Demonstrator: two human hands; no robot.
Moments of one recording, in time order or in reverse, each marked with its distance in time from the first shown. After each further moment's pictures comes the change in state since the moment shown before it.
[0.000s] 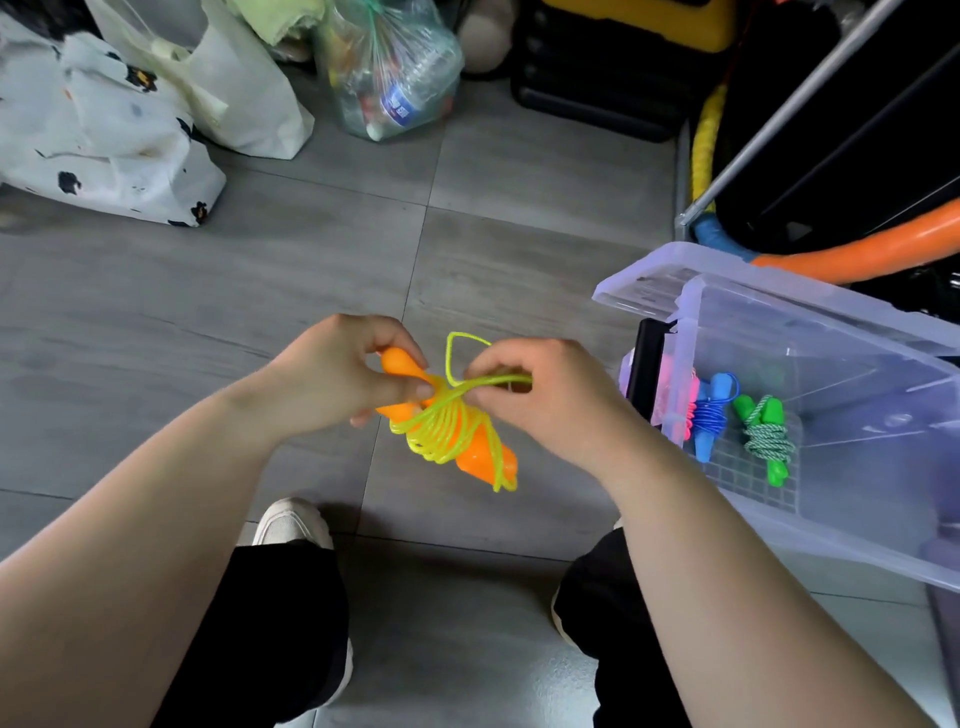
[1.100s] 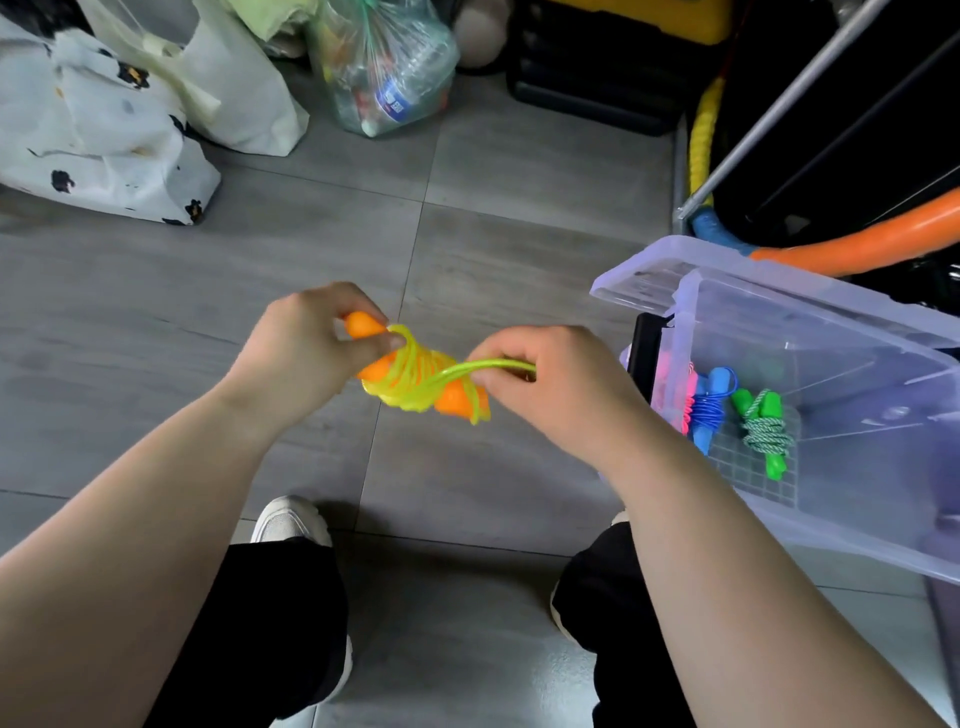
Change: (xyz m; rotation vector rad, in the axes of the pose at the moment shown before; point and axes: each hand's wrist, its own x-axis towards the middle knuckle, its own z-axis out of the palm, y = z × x) left_hand 0.001 -0.001 0.000 0.081 0.345 -0.015; right_hand -0.006 -0.006 -0.009 -0.080 0.045 0.001
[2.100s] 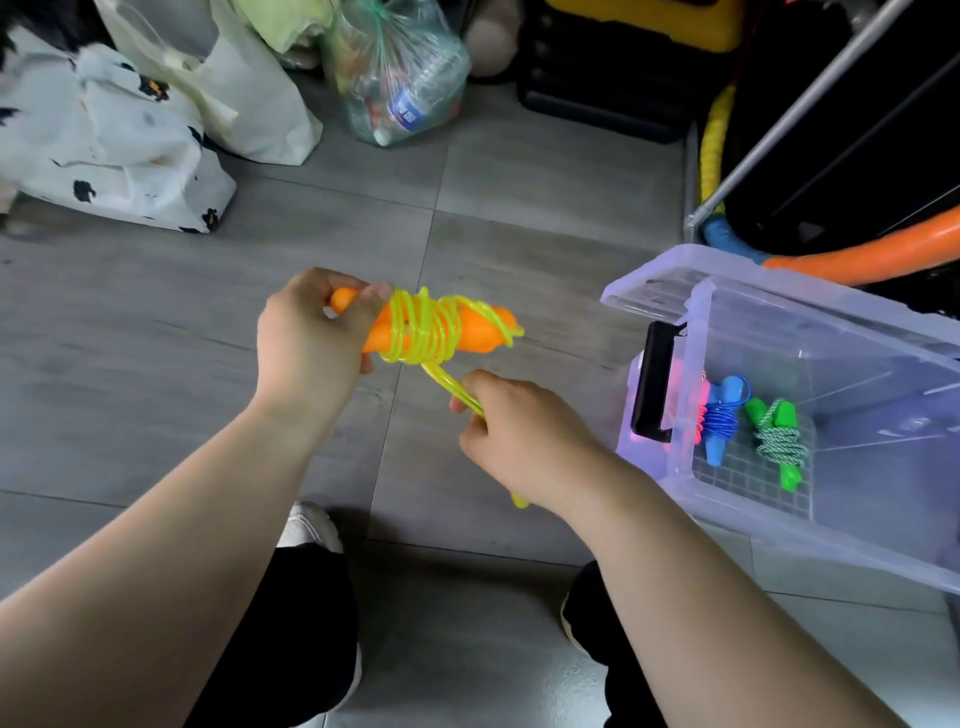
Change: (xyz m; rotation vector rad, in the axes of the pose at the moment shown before) left_hand 0.007 0.002 0.007 -0.312 0.329 -0.139; right_hand 0.002 -0.011 0.031 -0.210 -0.196 0.068
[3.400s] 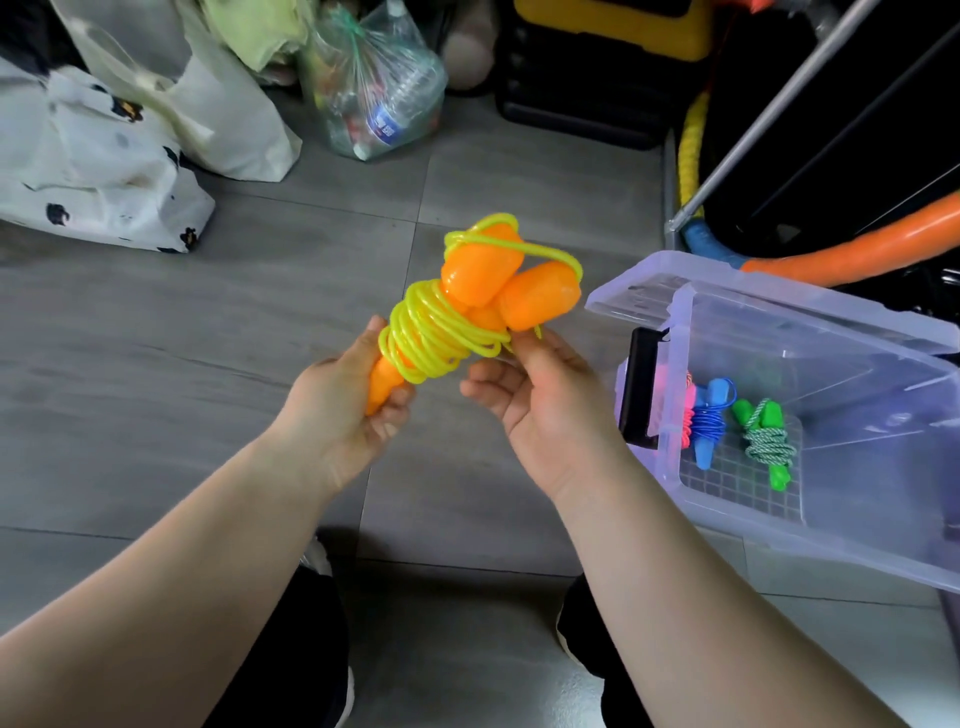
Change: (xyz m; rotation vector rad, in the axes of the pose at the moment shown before) left_hand -0.017 0.014 0.018 -0.771 -0.336 -0.666; right_hand 0.014 0.008 -0.013 1.759 0.323 0.142
